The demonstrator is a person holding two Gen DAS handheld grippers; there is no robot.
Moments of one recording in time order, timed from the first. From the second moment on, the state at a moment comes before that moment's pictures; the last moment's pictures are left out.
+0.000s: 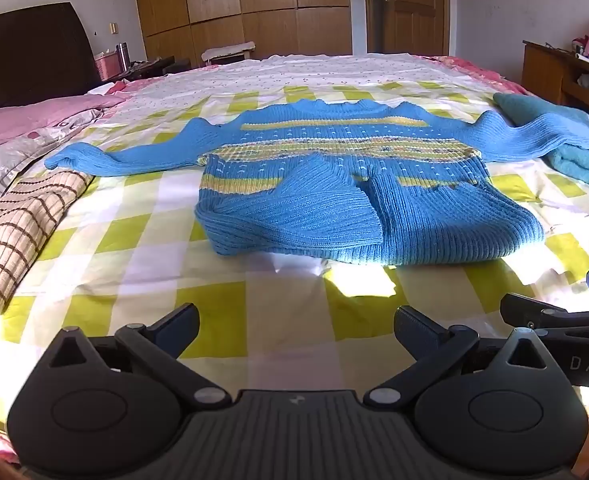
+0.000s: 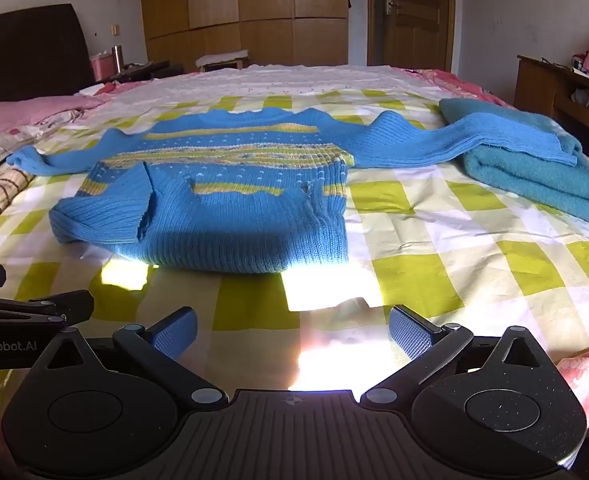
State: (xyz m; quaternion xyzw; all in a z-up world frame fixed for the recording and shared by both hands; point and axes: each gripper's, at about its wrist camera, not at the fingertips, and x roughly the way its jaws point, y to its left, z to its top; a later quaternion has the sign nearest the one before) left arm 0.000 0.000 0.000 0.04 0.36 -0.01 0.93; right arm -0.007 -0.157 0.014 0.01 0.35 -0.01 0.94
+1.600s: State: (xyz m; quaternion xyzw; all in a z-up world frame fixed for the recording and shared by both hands) left arm -0.003 -0.001 -0.001 0.04 0.36 -0.02 0.93; right arm -0.008 -0.158 0.013 0.01 0.36 -0.01 0.93
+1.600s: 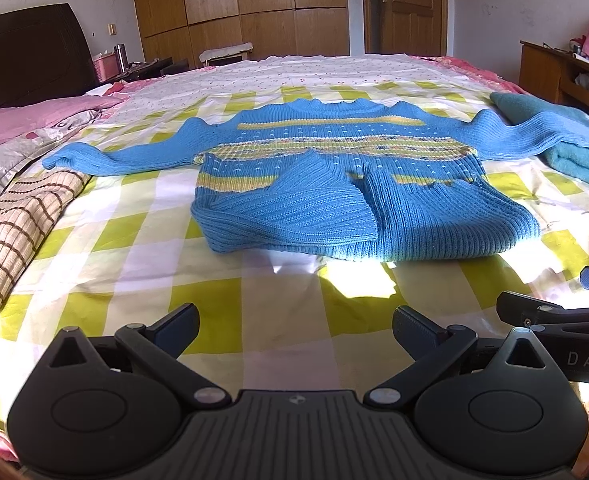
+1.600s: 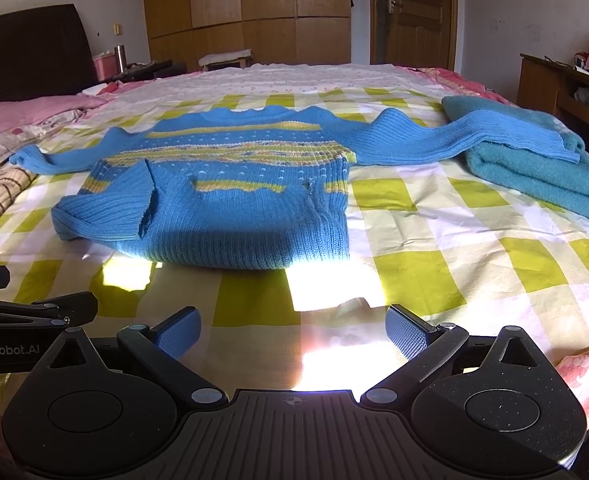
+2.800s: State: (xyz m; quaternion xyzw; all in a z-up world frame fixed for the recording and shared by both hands) left arm -0.006 -0.007 0.001 0.04 0.35 -0.02 0.94; right arm -0.008 -0.154 0.021 -0.03 0.34 -0.02 0.94
